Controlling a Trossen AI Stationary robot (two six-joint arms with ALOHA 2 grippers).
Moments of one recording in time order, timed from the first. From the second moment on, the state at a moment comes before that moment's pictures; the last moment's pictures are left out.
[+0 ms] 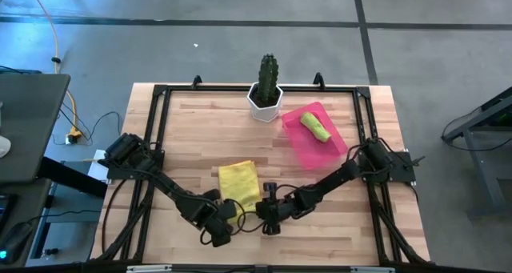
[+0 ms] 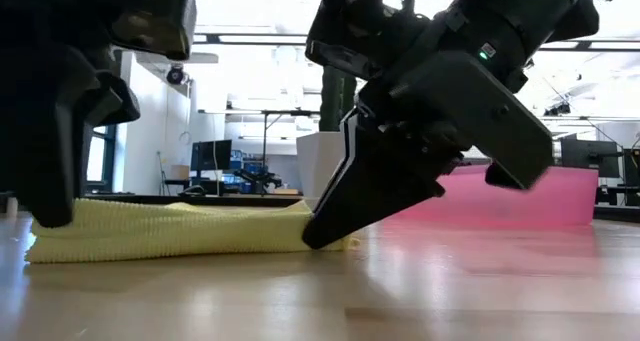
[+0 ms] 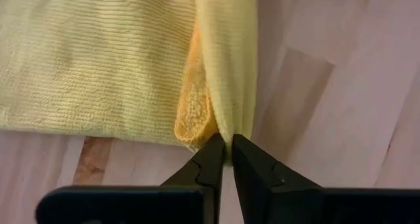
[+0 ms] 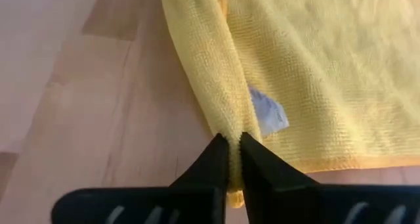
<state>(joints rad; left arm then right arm) -0.54 1.88 1.18 -0.62 -0.18 -0.94 0.46 2.09 1.23 -0.07 0.33 0.22</state>
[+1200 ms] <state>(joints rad) -0.69 1.99 1.31 -0.66 -0.62 -0.49 0.21 2.09 1.23 0.01 -0.47 0.81</state>
